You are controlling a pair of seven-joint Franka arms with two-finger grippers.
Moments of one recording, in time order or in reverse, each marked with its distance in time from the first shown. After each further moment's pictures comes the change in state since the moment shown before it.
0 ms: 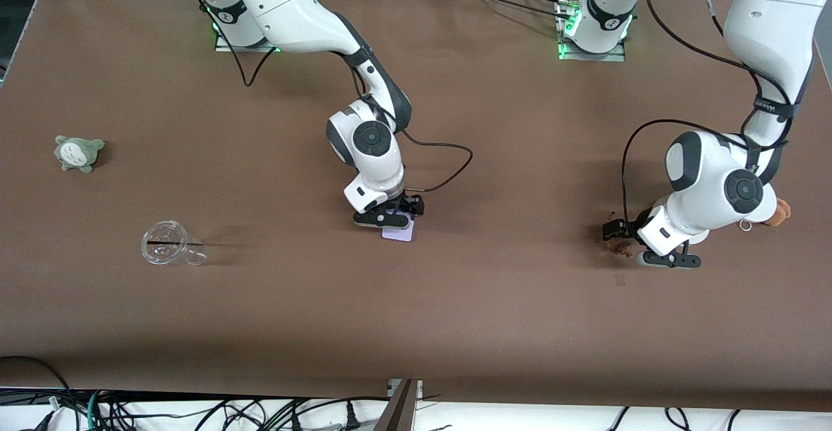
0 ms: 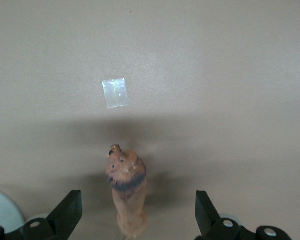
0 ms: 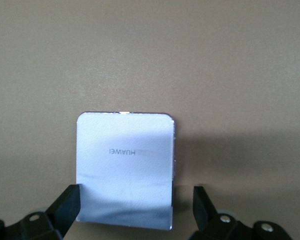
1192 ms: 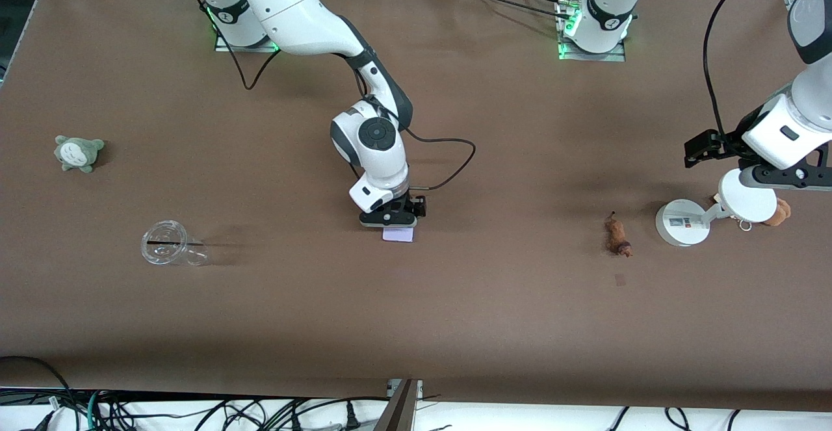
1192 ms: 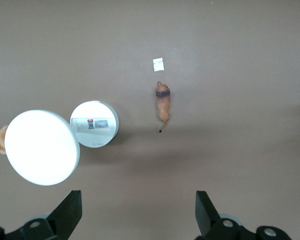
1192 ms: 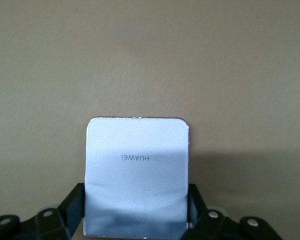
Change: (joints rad) left arm 0.034 -0.444 -0.012 0.147 0.000 -0.621 -0.011; right arm 0.013 0.023 -0.024 0.014 -0.062 0.051 -0.009
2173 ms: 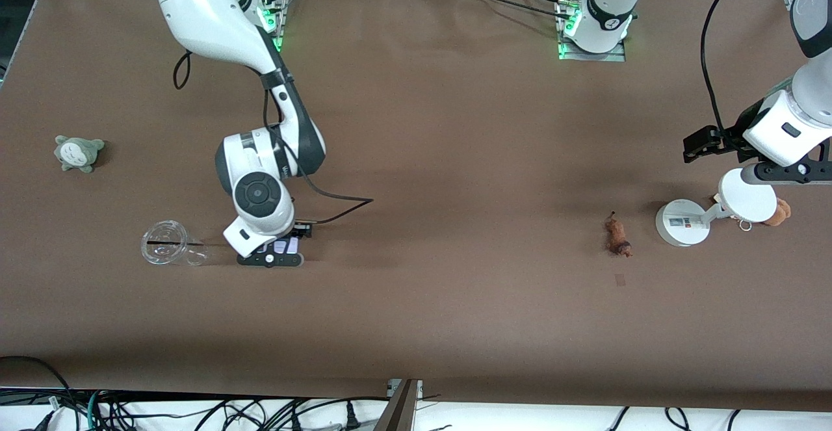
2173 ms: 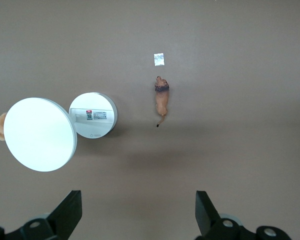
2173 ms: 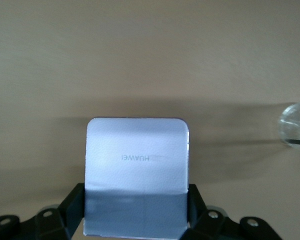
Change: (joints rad) left arm -0.006 0.000 -0.012 0.025 0.000 -0.041 -0.063; right arm -0.212 -0.147 -0.157 -0.029 0.000 -0.467 -0.433
